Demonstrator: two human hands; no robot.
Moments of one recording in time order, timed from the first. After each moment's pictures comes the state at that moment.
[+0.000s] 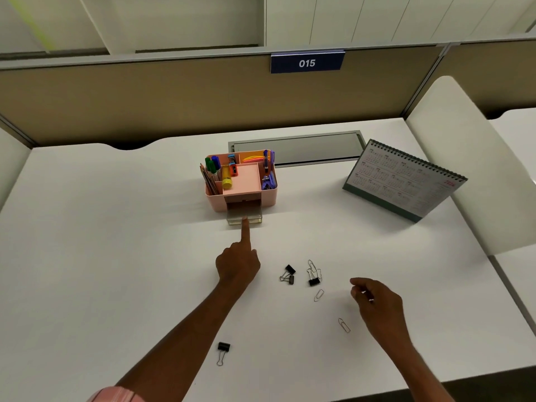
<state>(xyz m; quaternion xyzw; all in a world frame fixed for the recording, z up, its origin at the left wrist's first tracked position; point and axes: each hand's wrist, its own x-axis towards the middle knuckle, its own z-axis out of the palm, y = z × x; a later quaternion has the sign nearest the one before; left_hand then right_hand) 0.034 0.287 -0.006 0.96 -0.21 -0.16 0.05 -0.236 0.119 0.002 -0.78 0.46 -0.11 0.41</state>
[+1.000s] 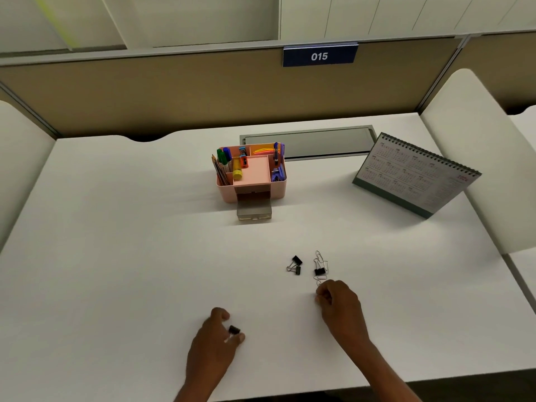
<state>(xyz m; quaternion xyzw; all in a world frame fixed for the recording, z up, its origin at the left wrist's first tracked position) -0.091 0.455 -0.016 0.92 -0.08 -0.29 0.24 -0.209 0.182 -0.034 -0.86 0.38 -0.01 0.35</state>
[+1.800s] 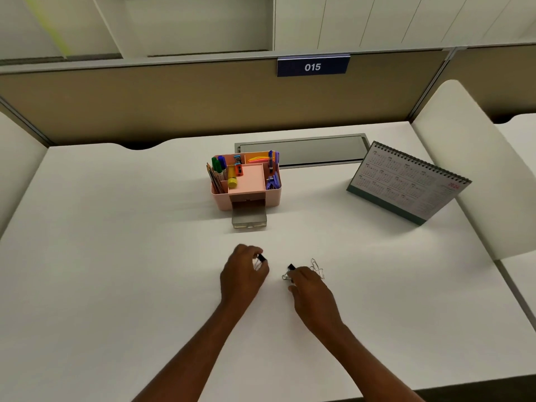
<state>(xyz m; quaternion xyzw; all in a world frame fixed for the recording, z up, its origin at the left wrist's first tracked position) -0.010 0.316 0.004 0.92 -0.20 -0.11 0.31 -0.151 0.193 -0.030 -0.94 0.23 -0.03 0.26</state>
